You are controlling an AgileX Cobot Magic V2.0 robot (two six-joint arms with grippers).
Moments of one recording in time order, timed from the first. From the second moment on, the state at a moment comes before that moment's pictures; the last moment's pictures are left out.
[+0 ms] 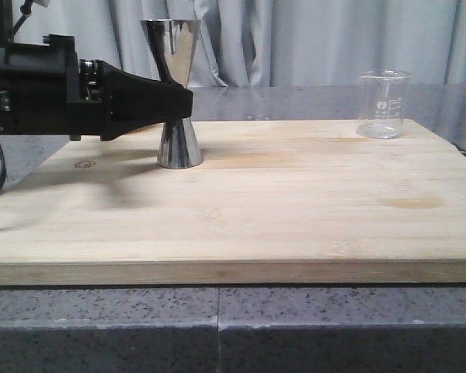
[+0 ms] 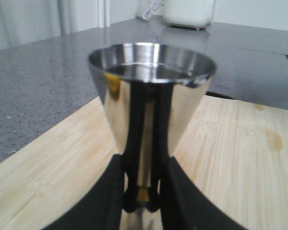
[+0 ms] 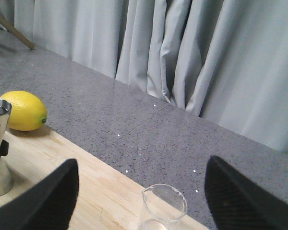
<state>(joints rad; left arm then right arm) -0.28 1.77 -0.75 1.14 -1.17 -0.62 -0.04 0.89 -0.58 -1.29 -0.55 1.00</state>
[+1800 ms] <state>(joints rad) -0.28 1.77 -0.75 1.16 -1.16 -0.62 -0.04 0.89 -0.58 -1.29 -0.55 1.00</state>
